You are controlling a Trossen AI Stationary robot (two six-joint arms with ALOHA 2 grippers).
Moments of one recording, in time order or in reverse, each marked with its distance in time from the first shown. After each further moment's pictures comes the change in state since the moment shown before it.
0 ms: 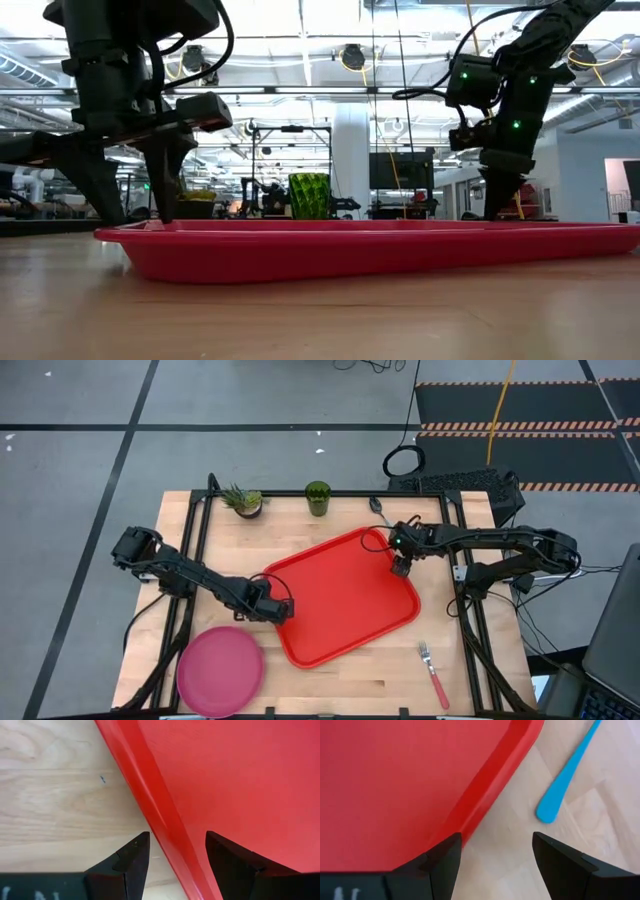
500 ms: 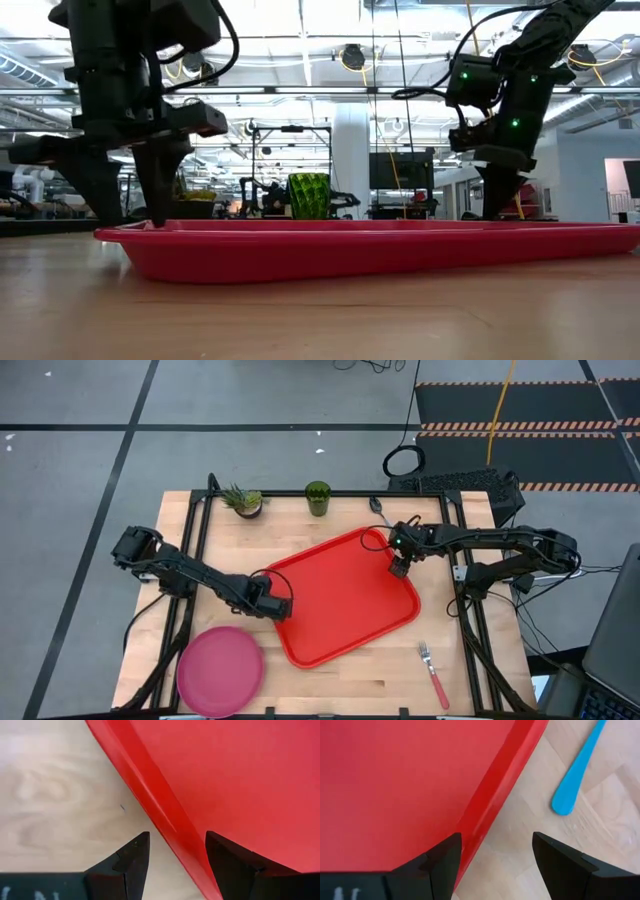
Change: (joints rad) left arm 0.032 0.000 0.000 -0.067 -0.008 0.165; right arm 0.000 0.000 0.000 -0.013 -0.051 0.100
